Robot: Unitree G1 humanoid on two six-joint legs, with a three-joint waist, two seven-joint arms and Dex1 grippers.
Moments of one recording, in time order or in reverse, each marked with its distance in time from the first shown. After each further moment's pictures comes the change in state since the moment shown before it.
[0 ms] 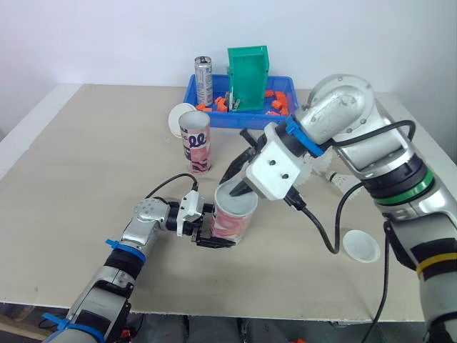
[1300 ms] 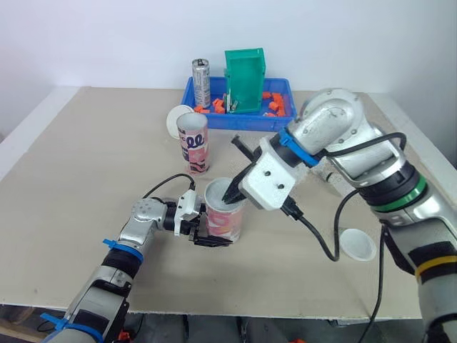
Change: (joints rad) left arm -0.004 0.011 0.009 0.018 0.009 0.010 0.009; right arm 0.015 -0.011 0.058 -0.019 -0.005 0.009 0.004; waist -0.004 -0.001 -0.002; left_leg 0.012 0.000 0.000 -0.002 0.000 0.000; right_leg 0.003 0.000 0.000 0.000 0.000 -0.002
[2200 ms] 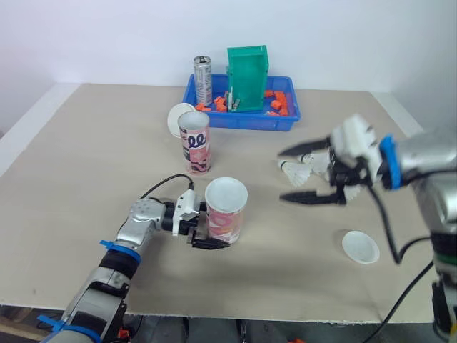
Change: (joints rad) left arm 0.014 0.026 0.014 -0.046 -0.001 0.072 -0.008; right arm 0.660 -0.219 -0.601 -0.237 0.339 0.633 -0.277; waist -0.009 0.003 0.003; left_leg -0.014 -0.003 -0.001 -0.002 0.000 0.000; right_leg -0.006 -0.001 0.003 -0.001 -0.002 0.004
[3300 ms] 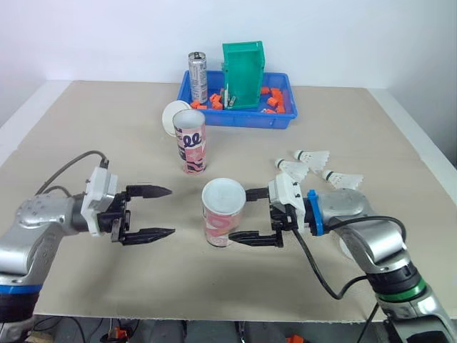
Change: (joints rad) left arm 0.375 0.457 0.390 -0.784 -0.363 0.492 0.161; right arm 0.088 0.310 0.220 -0.041 -0.036 -0.043 -0.166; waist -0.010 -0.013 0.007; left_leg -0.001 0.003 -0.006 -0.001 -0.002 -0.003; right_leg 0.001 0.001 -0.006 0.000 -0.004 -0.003
